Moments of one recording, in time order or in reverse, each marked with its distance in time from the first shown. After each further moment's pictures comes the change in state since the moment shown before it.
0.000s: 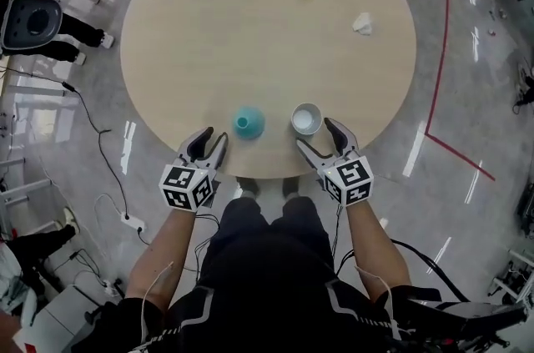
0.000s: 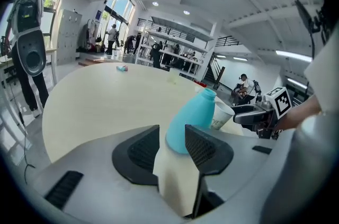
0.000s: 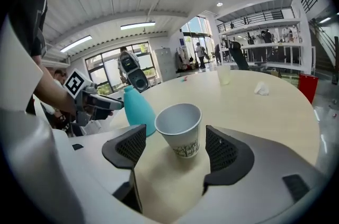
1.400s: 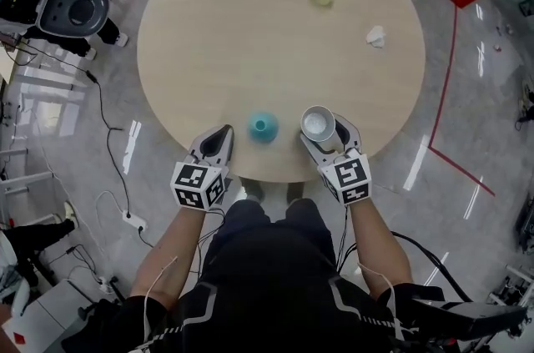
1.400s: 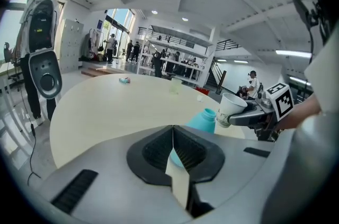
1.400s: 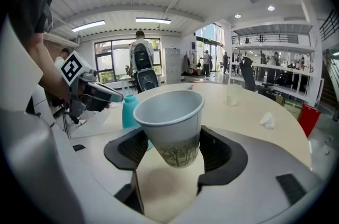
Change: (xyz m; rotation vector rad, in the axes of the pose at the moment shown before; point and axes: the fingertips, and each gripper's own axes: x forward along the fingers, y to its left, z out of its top) left arm -0.007 0.003 0.029 0.029 -0.076 0.037; right arm 0.023 0.016 0.044 -0.214 -0.012 -0.024
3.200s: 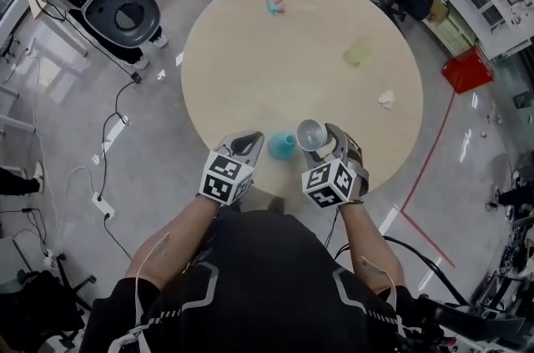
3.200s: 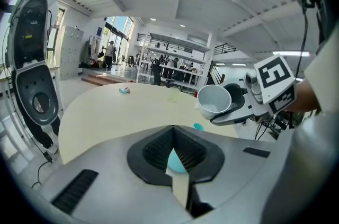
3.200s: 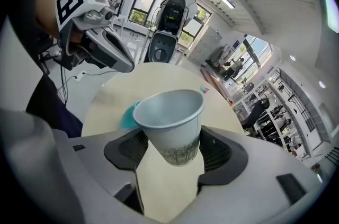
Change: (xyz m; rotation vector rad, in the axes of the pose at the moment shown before) left arm -0.001 -0.008 0.050 0.024 -0.049 -0.001; right arm 0.045 0.017 0.075 -0.664 0.332 -0.050
